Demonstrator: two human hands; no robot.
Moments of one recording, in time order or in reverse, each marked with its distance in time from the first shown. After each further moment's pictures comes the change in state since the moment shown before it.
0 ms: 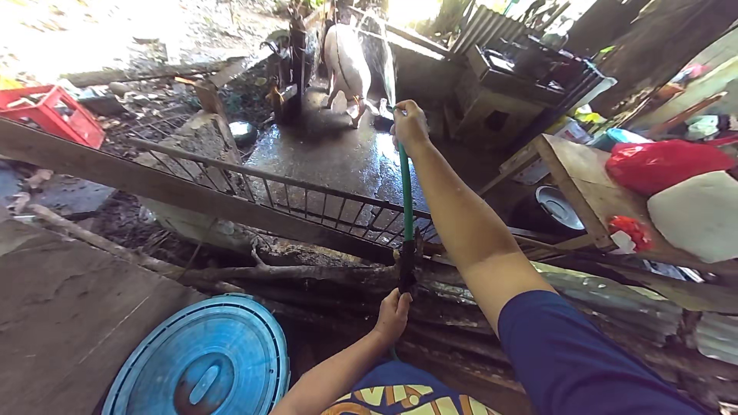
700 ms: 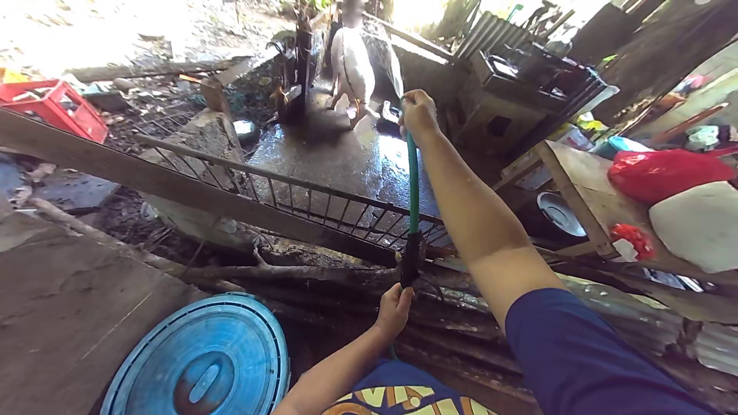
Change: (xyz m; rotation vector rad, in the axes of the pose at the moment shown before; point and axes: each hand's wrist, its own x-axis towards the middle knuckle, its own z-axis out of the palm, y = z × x) left_hand 0.009 0.014 -0.008 -0.059 0.047 0.077; right_hand 0.011 -0.023 -0.003 0.000 0.010 0.003
